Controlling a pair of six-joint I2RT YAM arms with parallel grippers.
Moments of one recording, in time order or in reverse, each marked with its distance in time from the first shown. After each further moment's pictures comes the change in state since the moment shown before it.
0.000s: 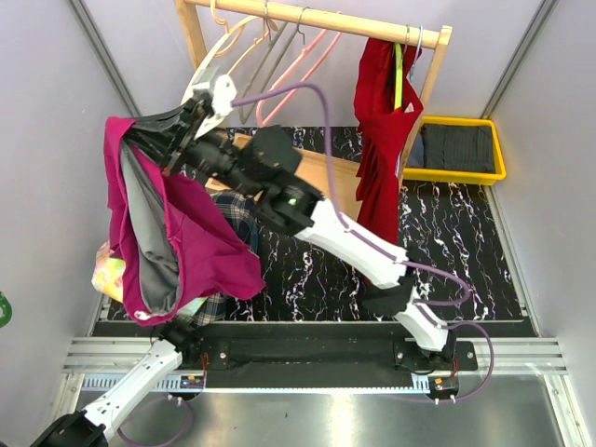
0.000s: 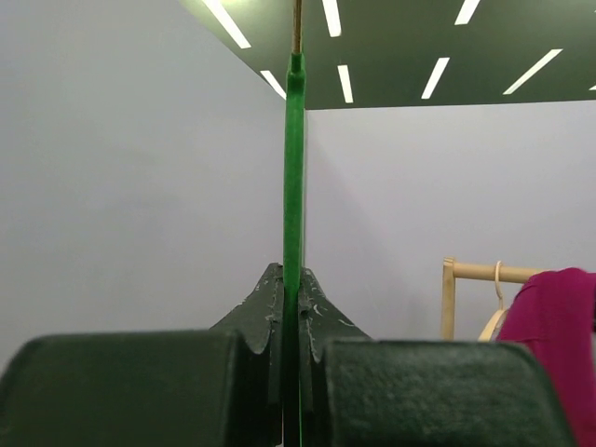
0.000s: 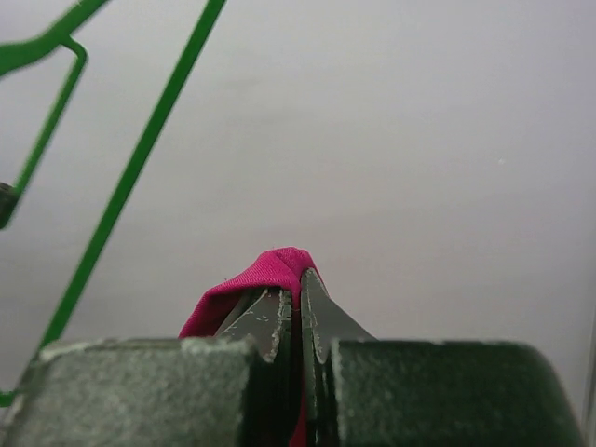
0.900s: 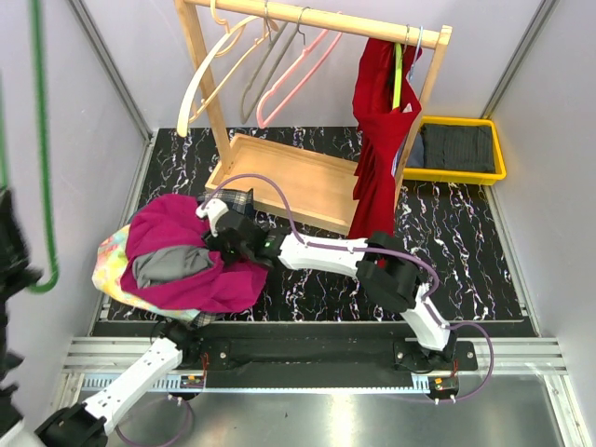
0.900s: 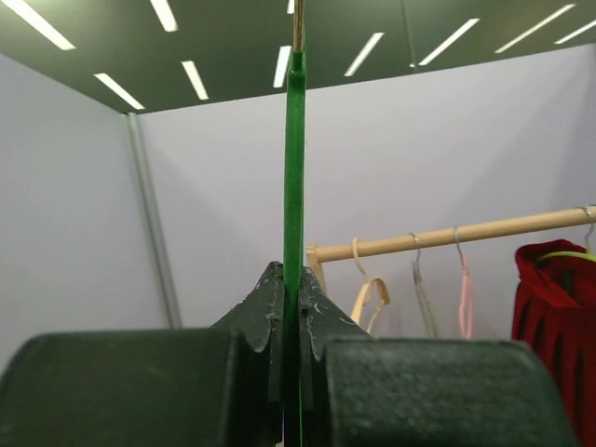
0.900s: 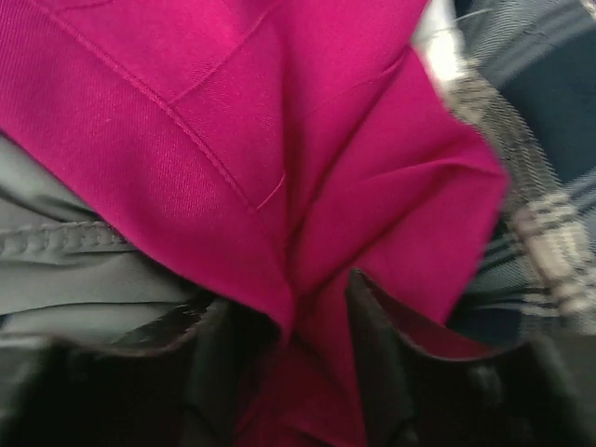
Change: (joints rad) left arm 0.013 0.079 -0.021 -0.070 0.306 -0.159; right arm -0.051 -0.049 -1.064 -0.127 0.183 0.019
